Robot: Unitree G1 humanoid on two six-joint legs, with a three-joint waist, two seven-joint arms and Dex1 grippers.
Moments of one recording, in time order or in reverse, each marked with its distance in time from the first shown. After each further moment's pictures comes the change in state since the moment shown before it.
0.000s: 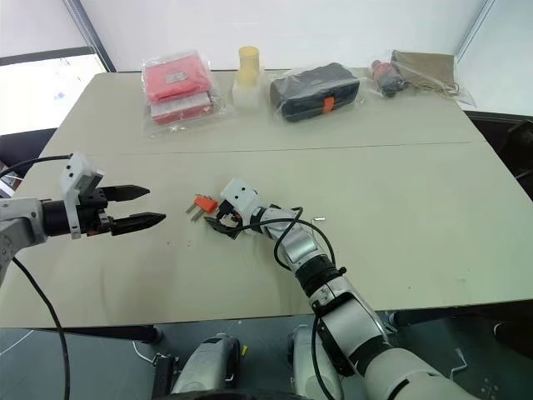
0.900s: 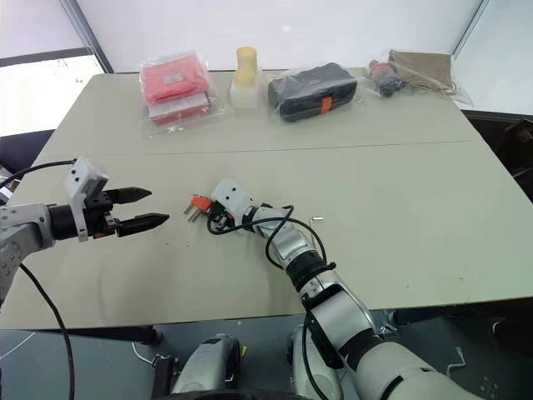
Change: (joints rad) left arm 0.020 -0.035 -0.003 -0.002 0.003 -0.021 0.059; right arm -0.061 0.062 -0.029 0.154 -0.055 -0.114 0.026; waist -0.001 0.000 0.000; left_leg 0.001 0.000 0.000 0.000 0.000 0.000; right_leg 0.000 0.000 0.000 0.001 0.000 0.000
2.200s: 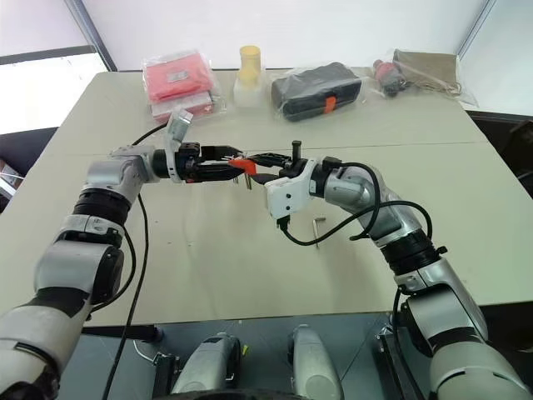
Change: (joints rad) left arm -0.821 -0.495 -0.256 1.036 0.220 -0.312 -0.500; right arm 0.033 -0.636 0.023 -0.595 -0.321 -0.502 0.049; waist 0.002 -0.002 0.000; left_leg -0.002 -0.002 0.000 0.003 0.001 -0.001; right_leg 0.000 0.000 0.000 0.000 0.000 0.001
